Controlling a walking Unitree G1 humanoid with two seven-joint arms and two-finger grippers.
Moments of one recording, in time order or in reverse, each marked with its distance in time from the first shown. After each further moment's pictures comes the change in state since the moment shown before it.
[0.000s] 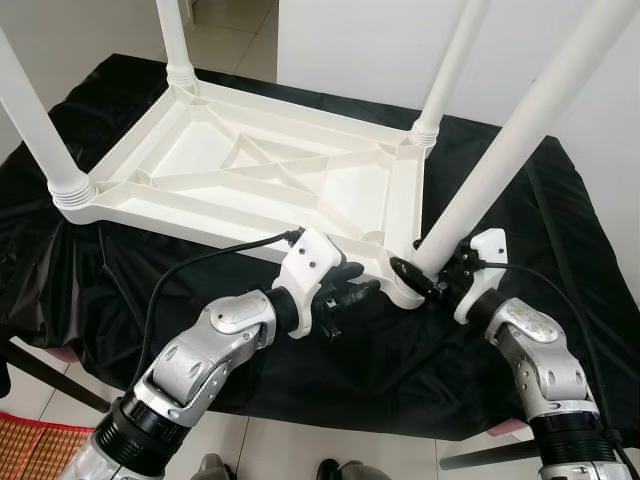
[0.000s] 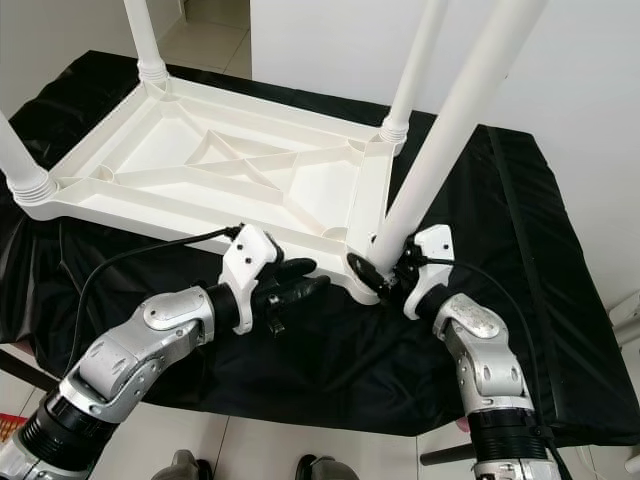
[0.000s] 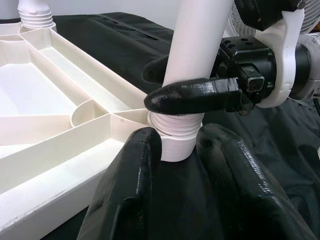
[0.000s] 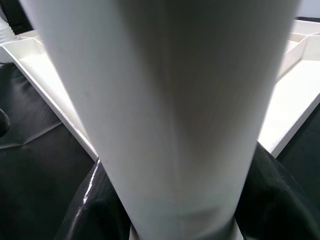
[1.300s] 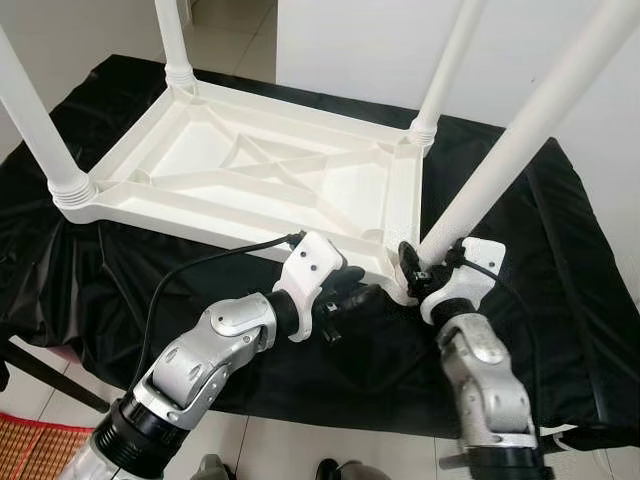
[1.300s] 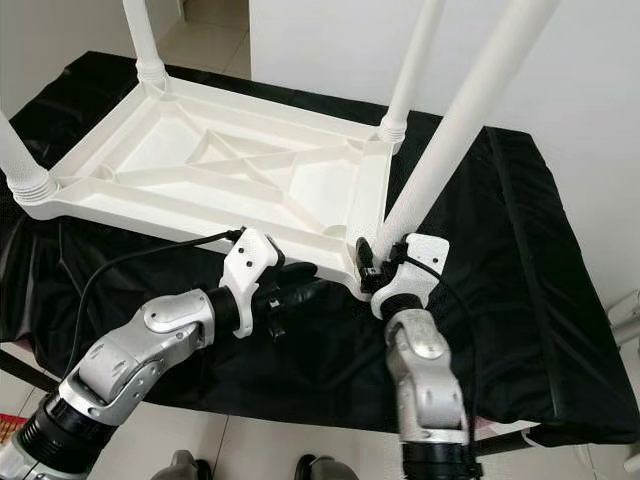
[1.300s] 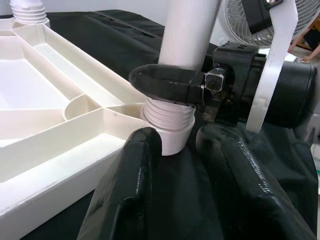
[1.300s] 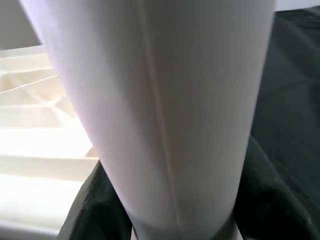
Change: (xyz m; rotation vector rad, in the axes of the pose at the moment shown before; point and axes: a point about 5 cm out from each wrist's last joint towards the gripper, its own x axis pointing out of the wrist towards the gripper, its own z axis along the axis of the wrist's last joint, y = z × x) left arm -0.001 -0.003 -0.001 -0.008 0.007 -0.015; right arm 0.010 0.042 0.005 0.214 -0.057 -0.734
